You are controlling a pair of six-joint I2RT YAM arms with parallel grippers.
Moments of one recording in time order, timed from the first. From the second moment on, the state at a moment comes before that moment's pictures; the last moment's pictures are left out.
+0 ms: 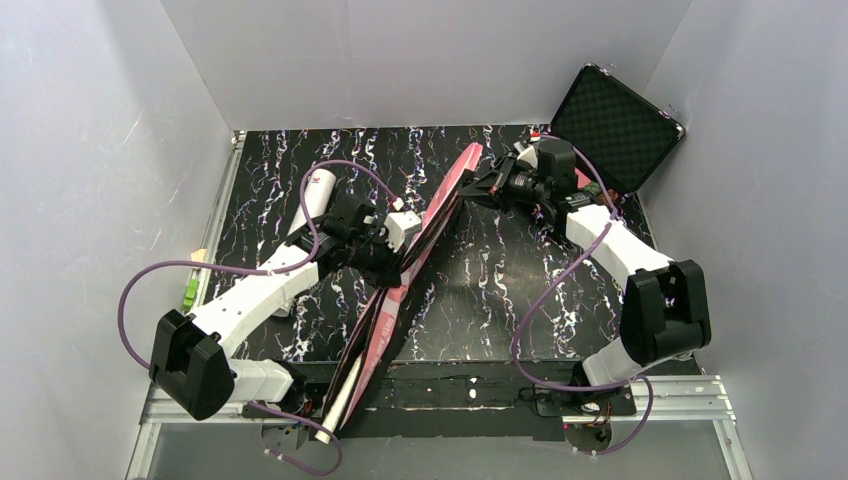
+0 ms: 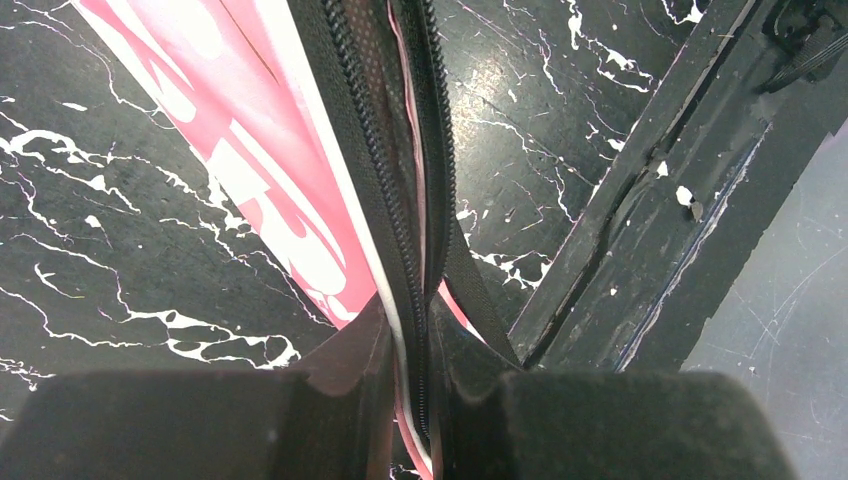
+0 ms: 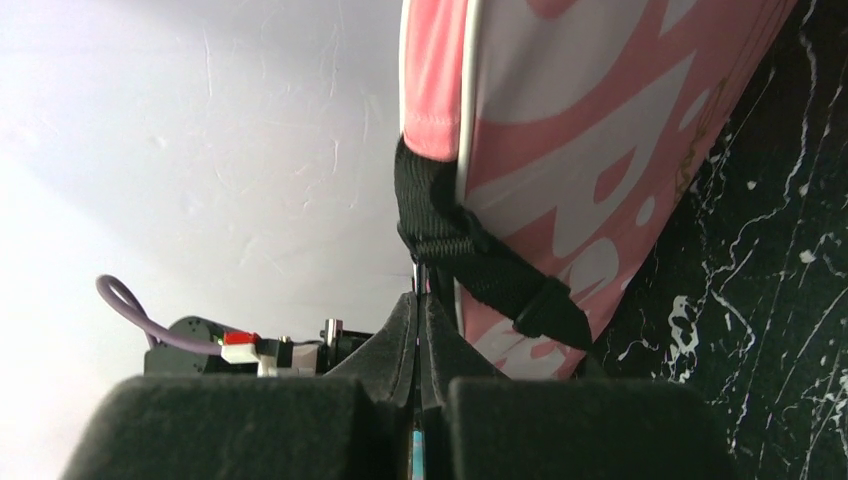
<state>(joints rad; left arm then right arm) -0.61 1.28 1.01 -0.66 0.44 0.18 0.31 1.53 1.11 0.01 -0.73 1.13</state>
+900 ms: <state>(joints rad) -0.61 1.36 1.12 -0.70 0.41 0.17 0.71 1.49 1.00 -0.01 -0.71 1.15</state>
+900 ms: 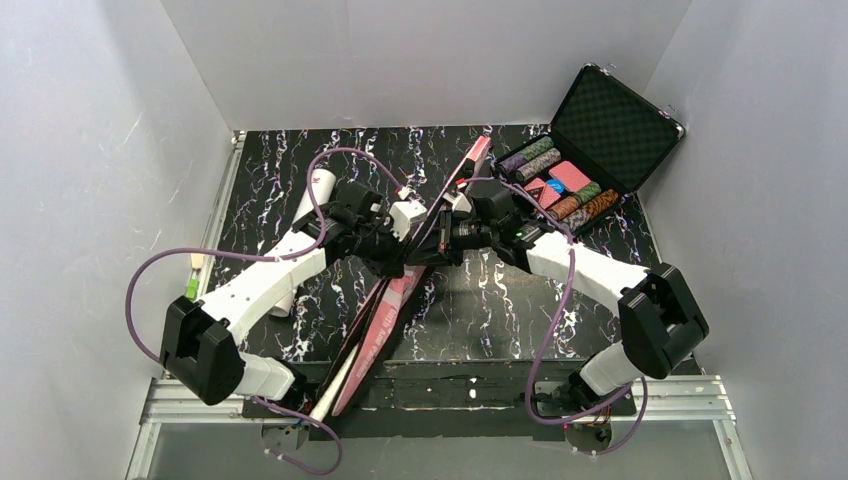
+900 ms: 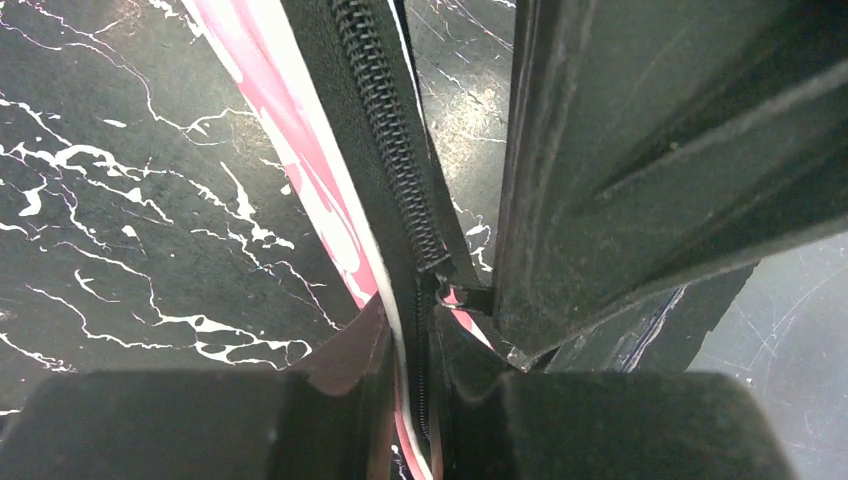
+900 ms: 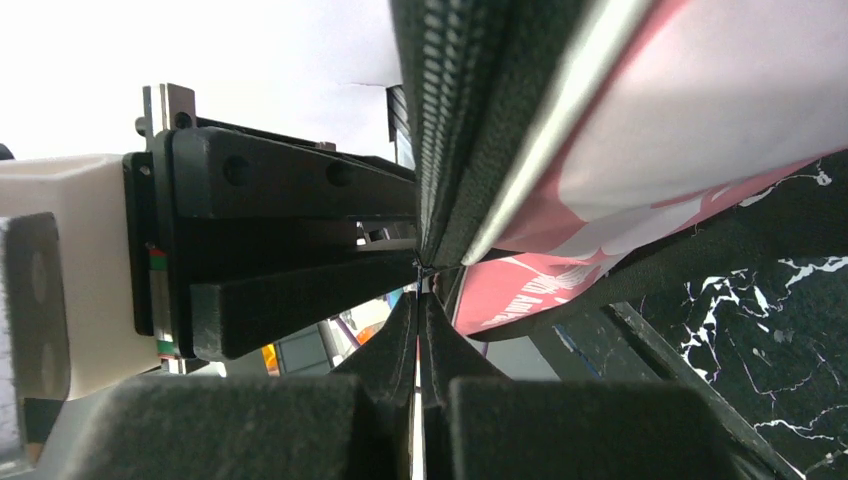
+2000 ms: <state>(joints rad) -0.45 1.54 1.40 -0.71 0.78 0.16 0.71 1.50 1.00 -0.06 -0.74 1.13</state>
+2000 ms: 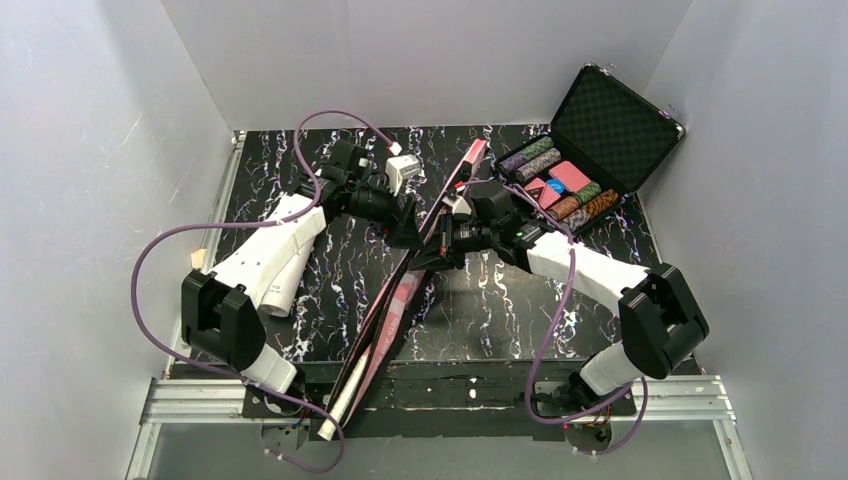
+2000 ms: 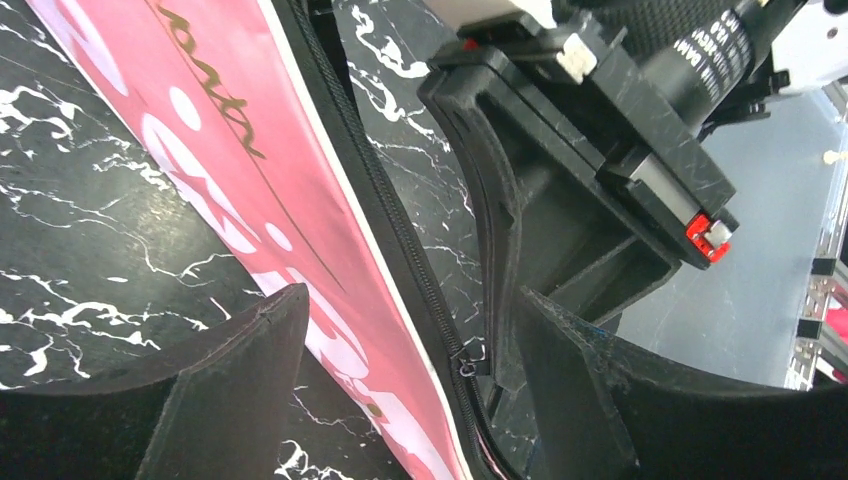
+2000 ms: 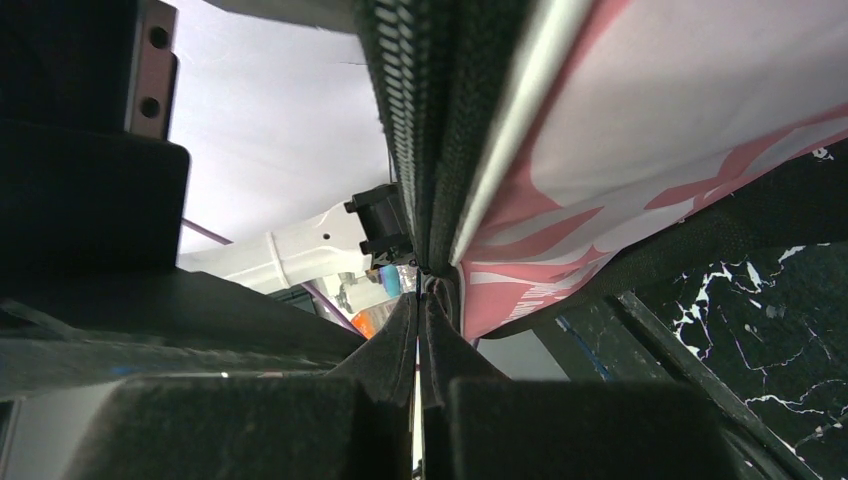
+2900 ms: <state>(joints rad) -0.49 1.58 1.39 -0.69 0.84 0.13 0.70 1.51 1.00 -0.07 -0.67 1.18</state>
